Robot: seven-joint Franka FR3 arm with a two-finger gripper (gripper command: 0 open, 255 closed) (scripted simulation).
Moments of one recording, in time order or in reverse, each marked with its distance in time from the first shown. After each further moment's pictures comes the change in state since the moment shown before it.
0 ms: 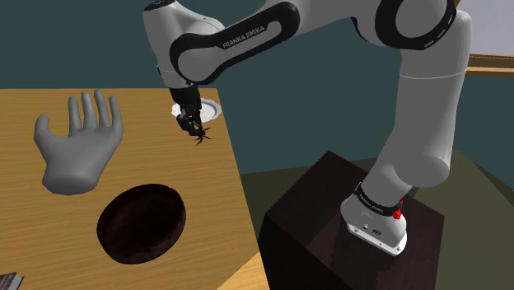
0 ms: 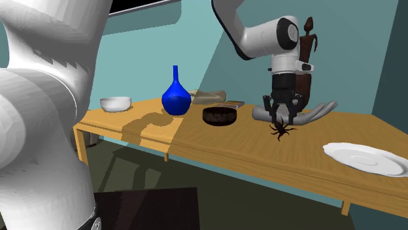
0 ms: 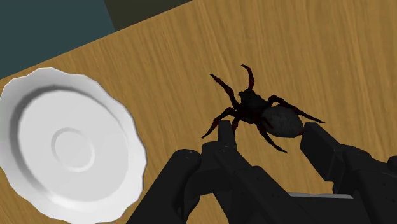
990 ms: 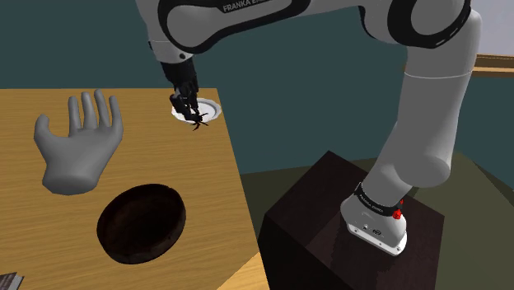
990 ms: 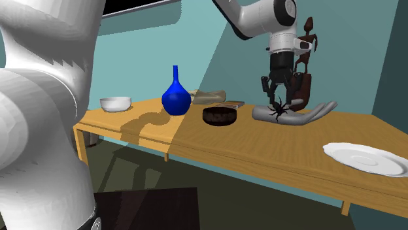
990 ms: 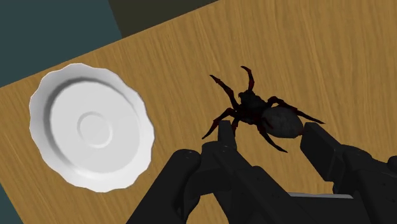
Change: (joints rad) arm 0.017 -0.046 0.019 0.111 0.027 -0.156 -0.009
